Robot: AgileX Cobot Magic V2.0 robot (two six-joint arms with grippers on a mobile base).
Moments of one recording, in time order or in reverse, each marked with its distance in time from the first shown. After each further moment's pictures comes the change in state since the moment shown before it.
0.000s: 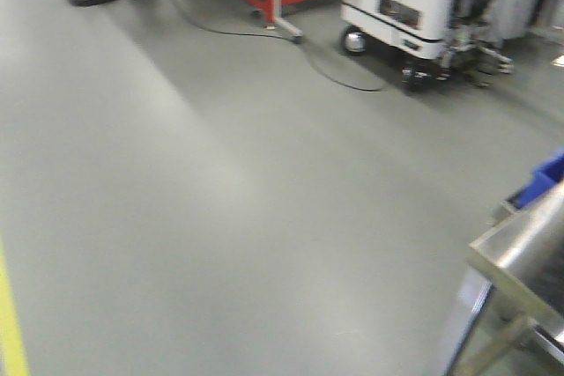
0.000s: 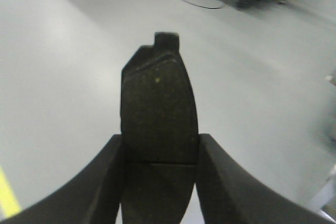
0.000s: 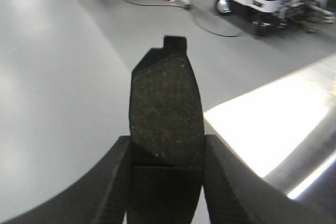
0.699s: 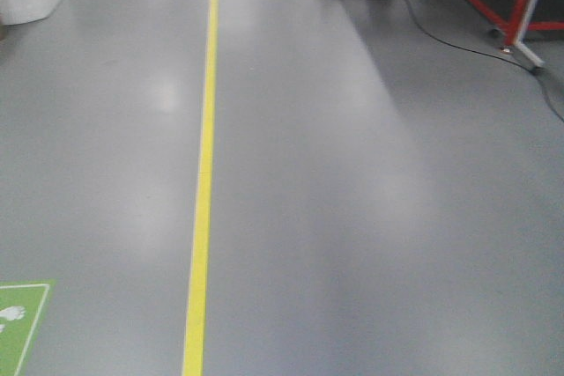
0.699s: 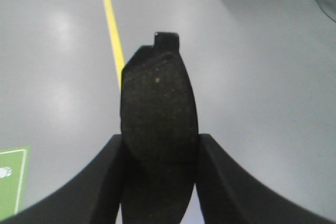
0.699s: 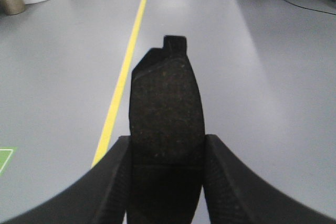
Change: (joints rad) left arm 0.000 0.000 0.000 0.000 0.000 0.000; right arm 0.000 0.000 0.000 0.001 0.000 0.000
